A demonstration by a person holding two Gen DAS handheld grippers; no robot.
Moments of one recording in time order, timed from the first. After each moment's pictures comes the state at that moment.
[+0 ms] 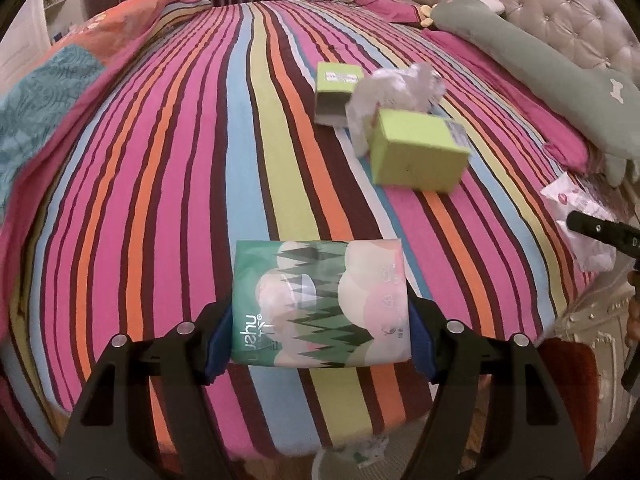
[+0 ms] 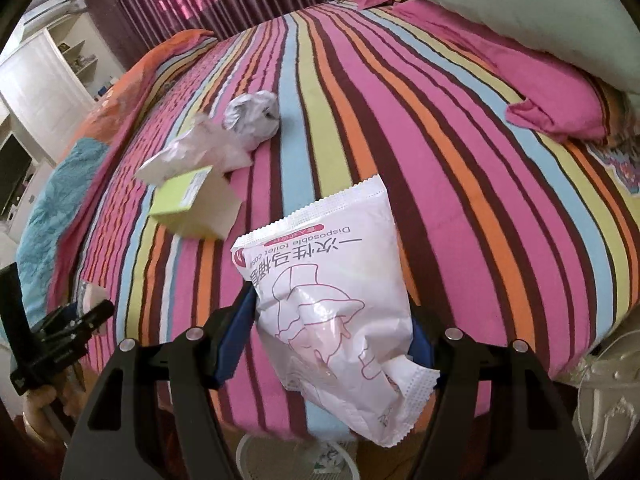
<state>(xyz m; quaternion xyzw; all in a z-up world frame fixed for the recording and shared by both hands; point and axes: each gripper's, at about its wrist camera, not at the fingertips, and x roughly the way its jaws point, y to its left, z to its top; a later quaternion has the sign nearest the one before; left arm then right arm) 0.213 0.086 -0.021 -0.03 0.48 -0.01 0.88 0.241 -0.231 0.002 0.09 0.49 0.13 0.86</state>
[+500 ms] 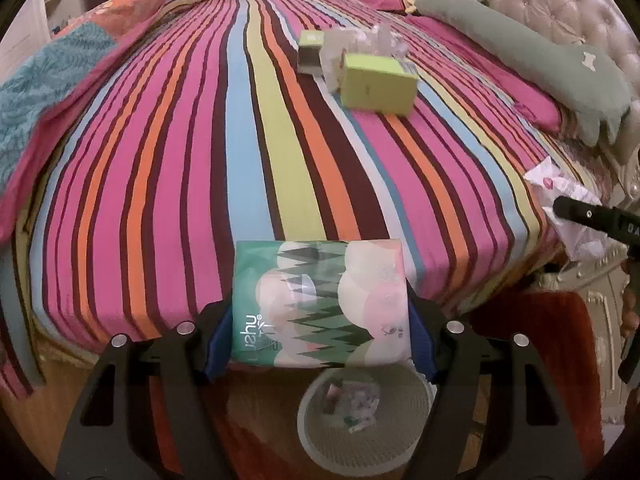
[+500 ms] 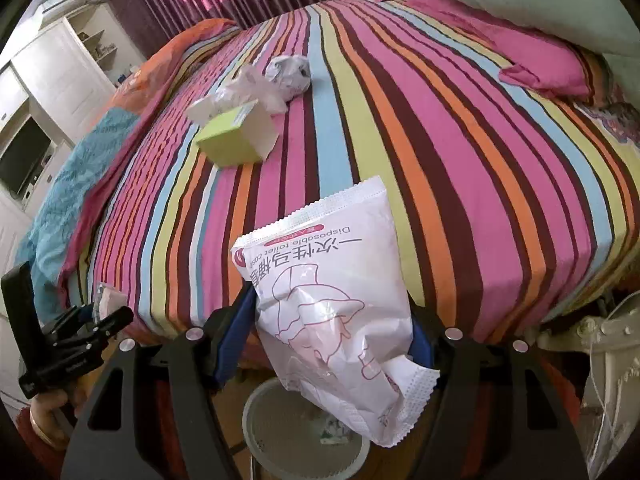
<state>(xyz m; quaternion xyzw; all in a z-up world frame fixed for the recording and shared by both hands) 0.114 0.068 -0.032 -0.03 0.49 -0.02 0.87 0.155 -0.226 -0.006 0.08 0.50 0.16 0.85</state>
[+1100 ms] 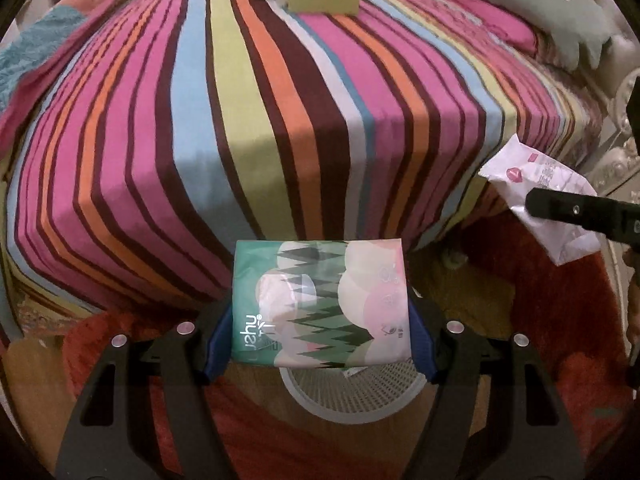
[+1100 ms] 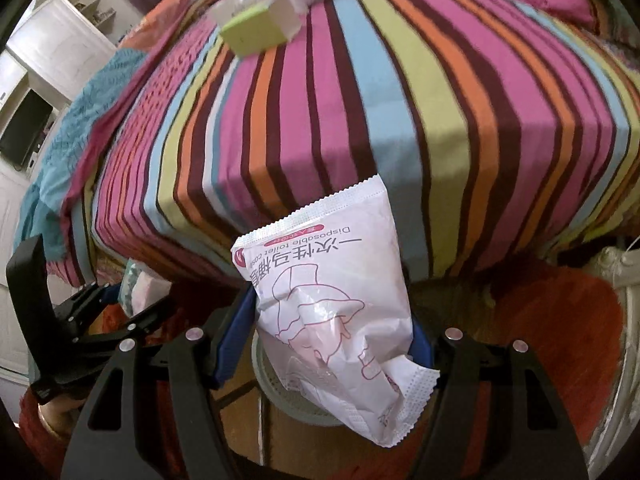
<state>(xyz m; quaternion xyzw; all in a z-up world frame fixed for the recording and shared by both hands) 0.052 0.027 -0.084 0.00 0.56 -0.05 0.83 0.088 -0.198 -0.059 0.08 0.58 0.18 0.79</state>
